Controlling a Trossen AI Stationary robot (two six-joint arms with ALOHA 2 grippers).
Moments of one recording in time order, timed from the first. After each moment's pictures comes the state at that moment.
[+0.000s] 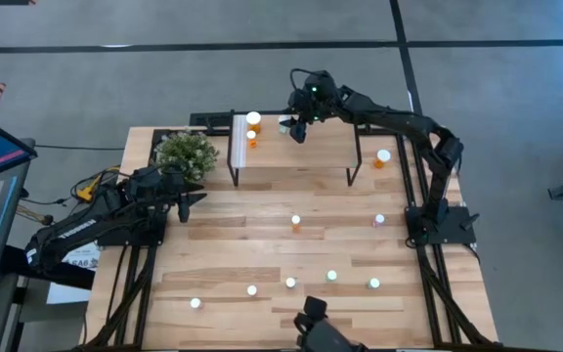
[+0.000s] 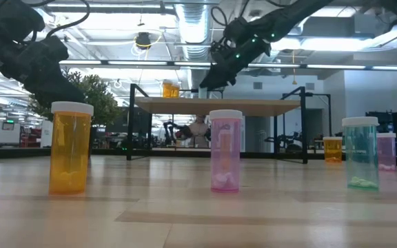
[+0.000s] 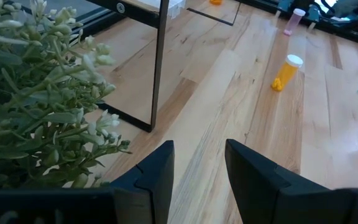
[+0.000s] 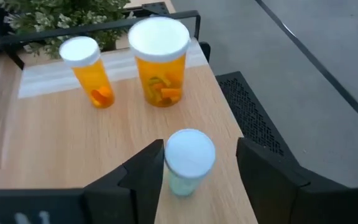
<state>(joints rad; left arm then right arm) 0.53 0.16 0.21 -0.51 0.17 -0.12 -0.65 1.87 1.59 -0.29 -0.29 -0.25</state>
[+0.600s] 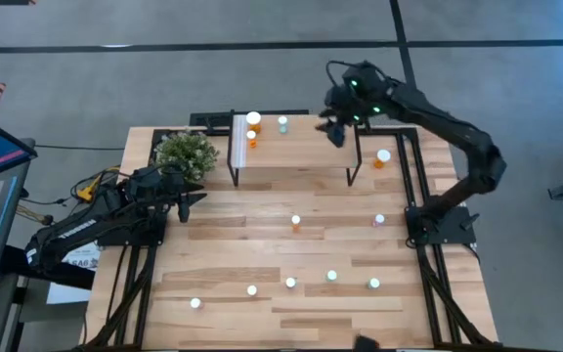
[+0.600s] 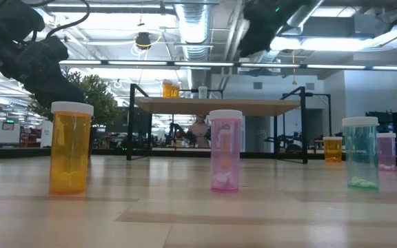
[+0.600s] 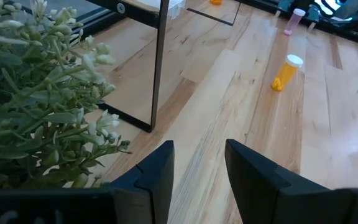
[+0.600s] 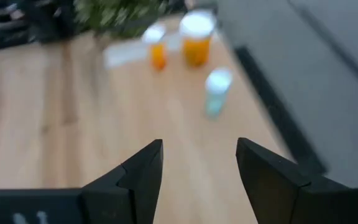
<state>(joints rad) 0.53 0.16 0.21 -0.51 0.17 -0.12 -0.63 1.51 1.59 -0.80 -0.28 -0.21</state>
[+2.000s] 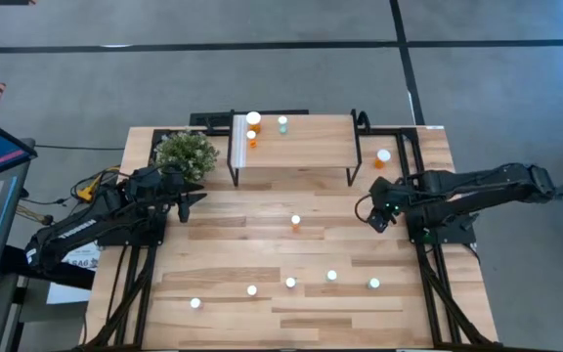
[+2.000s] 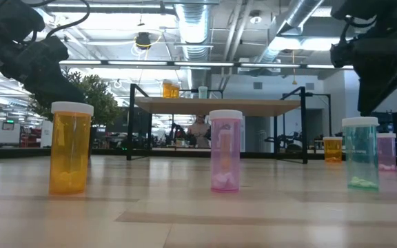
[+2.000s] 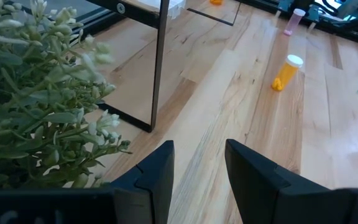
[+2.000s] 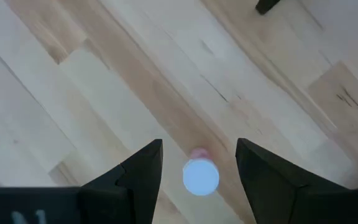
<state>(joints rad) 0.53 0.16 0.21 -0.51 0.17 -0.12 0.02 0.90 0.68 -1.00 0.16 0.74</state>
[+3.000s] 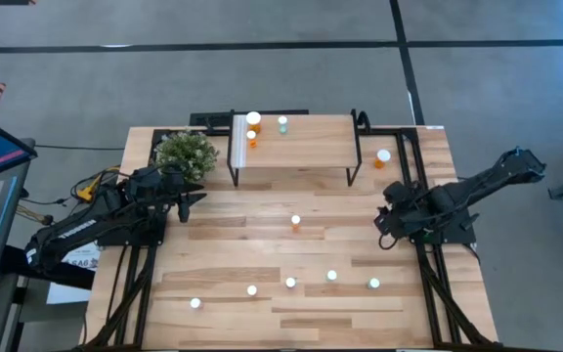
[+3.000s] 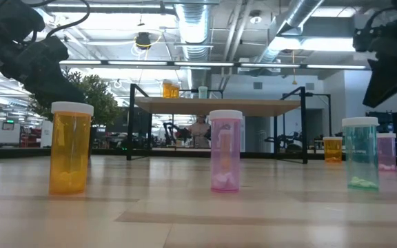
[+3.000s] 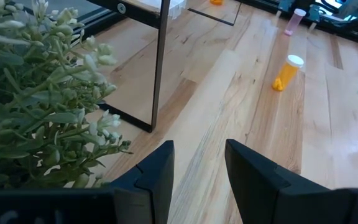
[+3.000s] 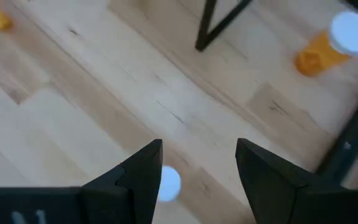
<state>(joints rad) 0.53 0.16 0.21 -0.51 0.17 -0.12 0.41 0.84 0.65 -1.16 0.57 1.19</state>
